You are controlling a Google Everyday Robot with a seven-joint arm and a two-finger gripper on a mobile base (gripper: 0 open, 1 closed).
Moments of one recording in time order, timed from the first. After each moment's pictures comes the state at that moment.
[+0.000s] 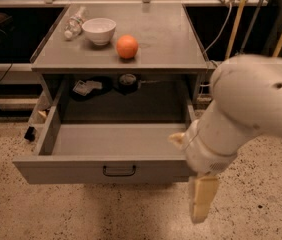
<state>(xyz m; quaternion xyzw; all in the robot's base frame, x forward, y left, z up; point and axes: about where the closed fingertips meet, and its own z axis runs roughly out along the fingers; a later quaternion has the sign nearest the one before) 0.379 -0.097 0.787 -0.76 0.64 0.07 0.11</state>
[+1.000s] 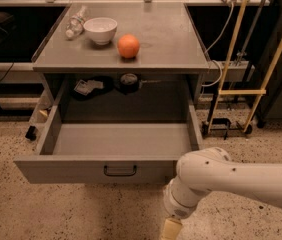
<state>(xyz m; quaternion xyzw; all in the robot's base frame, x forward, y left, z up) 0.366 -0.077 0.546 -0.64 0.75 0.14 0.06</state>
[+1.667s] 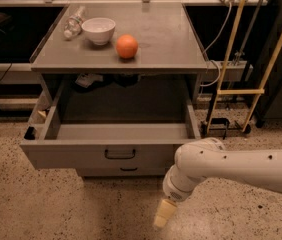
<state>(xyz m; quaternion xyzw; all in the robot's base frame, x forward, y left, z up) 0.429 -0.079 0.527 -0.57 0.81 0.12 0.09</state>
